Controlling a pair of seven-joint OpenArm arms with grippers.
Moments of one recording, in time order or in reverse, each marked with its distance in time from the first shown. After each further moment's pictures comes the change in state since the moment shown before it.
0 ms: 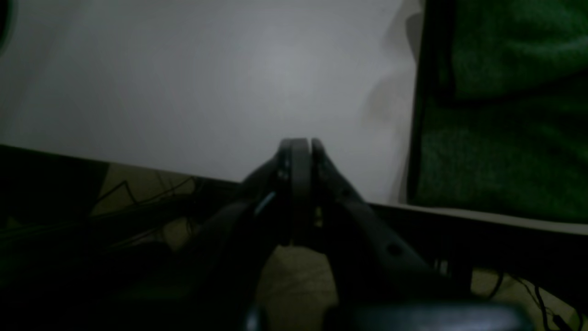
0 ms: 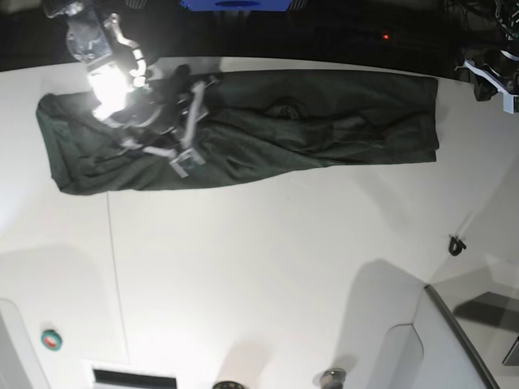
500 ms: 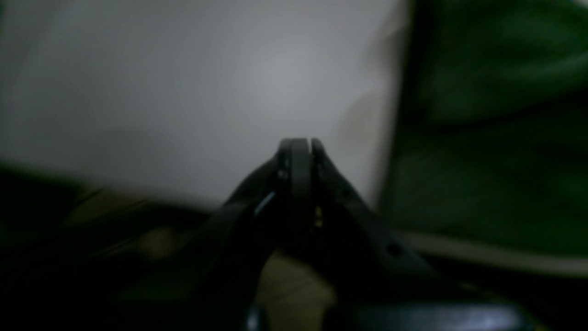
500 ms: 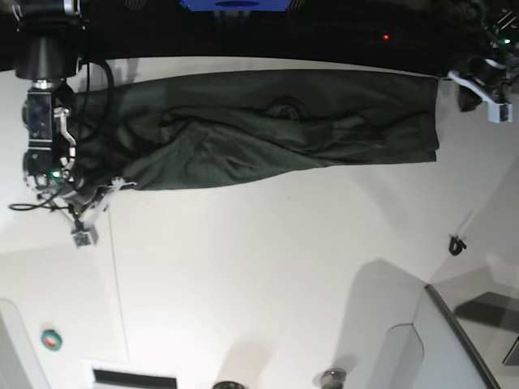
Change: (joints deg) left arm -4.3 5.3 1.8 0.3 -0.1 0.2 0.0; right arm 17.5 -0.8 23.6 -24.2 0.5 0.1 7.4
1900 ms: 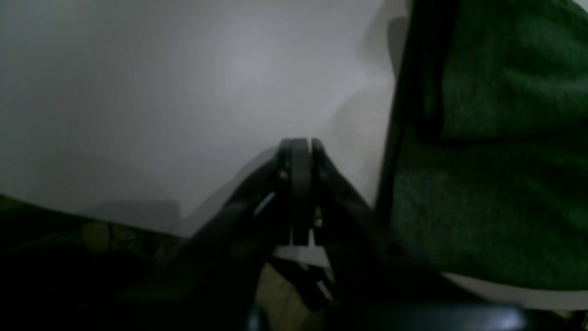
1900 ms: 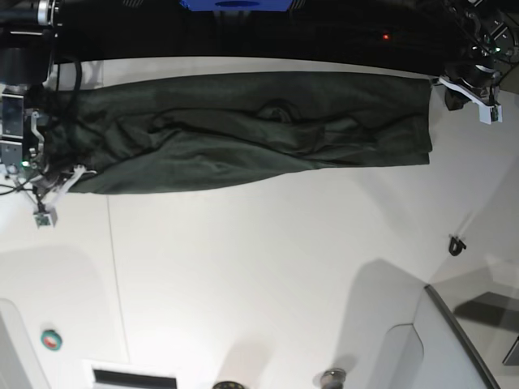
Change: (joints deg) left arm -4.3 -2.4 -0.1 -10.6 0.3 0.2 -0.3; right arm -0.4 6.2 4.8 -9.7 -0.5 -0.1 7.3
